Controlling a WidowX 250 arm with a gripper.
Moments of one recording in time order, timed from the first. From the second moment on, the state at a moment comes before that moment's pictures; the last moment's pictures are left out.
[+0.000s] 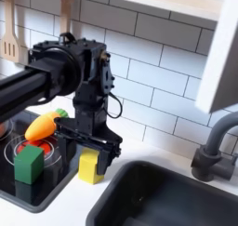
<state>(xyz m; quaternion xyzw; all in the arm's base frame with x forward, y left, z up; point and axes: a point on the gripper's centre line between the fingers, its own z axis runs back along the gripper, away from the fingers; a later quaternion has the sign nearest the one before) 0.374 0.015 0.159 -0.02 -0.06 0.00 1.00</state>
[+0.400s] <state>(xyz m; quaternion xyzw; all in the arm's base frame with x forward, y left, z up) 0.374 0.017 0.155 -0.01 -0.06 0.01 1.00</state>
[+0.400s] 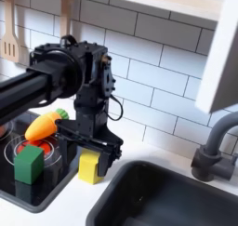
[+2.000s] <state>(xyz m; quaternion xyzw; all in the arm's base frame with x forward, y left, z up) 0.377 0.014 0.143 -0.01 -0.04 0.01 1.00</state>
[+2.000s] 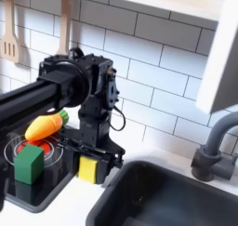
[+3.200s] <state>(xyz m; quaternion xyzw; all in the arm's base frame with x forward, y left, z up) 0.349 0.035 0.215 -0.06 -0.08 0.03 0.99</state>
